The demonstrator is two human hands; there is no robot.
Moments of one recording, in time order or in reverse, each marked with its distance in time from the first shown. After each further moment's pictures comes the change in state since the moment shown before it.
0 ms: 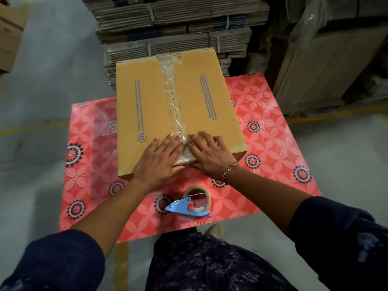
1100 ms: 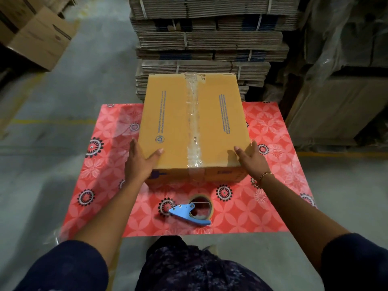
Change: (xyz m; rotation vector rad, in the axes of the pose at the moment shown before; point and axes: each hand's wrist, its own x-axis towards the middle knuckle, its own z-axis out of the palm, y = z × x) left_hand -0.046 -0.034 -0.009 -0.836 0.136 -1.102; right_hand -0.031 0.067 -0.006 1.017 -0.001 0.839
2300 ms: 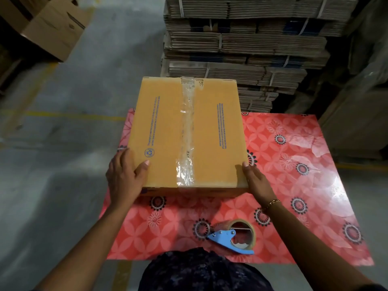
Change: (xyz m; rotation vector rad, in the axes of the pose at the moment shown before) left_hand 0.066 -0.100 -0.096 0.148 0.289 0.207; right_hand -0.007 -0.077 0.109 0.289 -0.096 0.052
